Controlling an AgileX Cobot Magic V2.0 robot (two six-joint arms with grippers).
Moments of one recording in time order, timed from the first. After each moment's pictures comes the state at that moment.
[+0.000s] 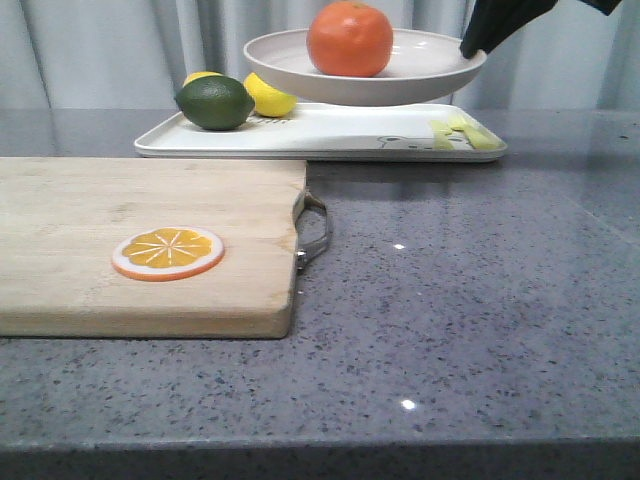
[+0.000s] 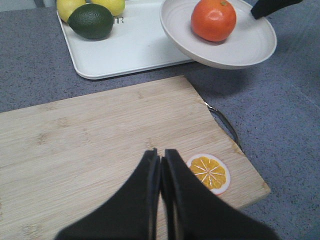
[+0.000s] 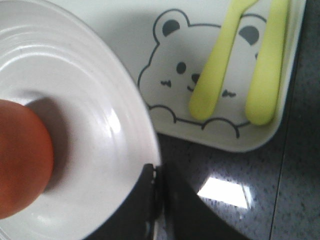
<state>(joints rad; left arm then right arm) -0.46 0.60 -0.80 -0.07 0.73 -0.13 0.14 1.96 -1.96 0.41 1.16 0.00</state>
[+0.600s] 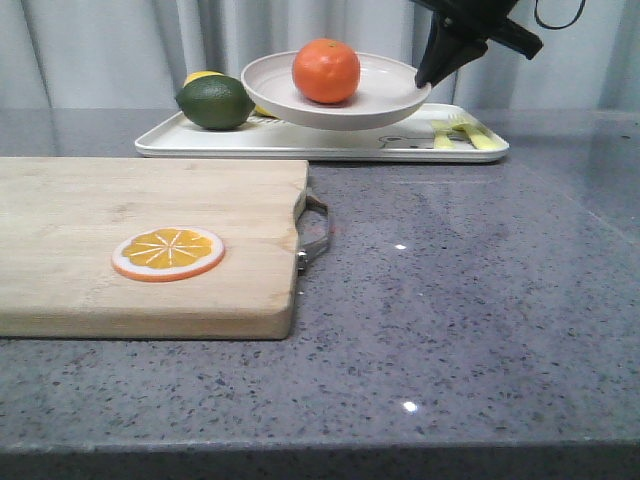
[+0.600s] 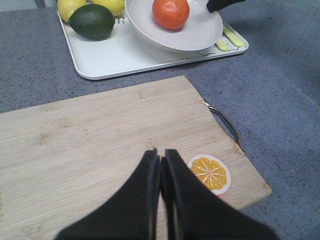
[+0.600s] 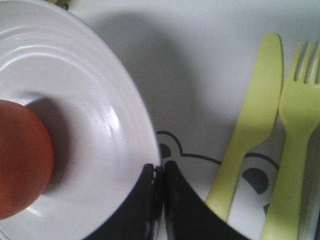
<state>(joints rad) -0.46 0.60 -0.80 -0.07 0.73 -0.13 0.14 2.40 -2.58 0.42 1.25 0.07</state>
